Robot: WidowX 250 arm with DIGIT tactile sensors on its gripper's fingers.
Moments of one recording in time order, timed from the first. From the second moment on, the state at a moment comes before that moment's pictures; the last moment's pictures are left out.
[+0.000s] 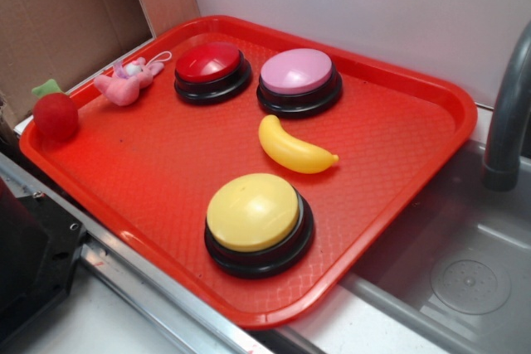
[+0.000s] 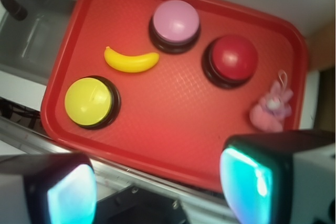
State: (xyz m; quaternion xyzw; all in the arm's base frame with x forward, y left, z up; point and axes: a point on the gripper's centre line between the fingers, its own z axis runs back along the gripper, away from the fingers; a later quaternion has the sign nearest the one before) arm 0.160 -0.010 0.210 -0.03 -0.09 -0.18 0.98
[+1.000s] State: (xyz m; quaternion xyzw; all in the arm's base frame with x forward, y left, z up) arm 0.214 -0.019 0.130 0.06 -0.14 -0.56 0.81
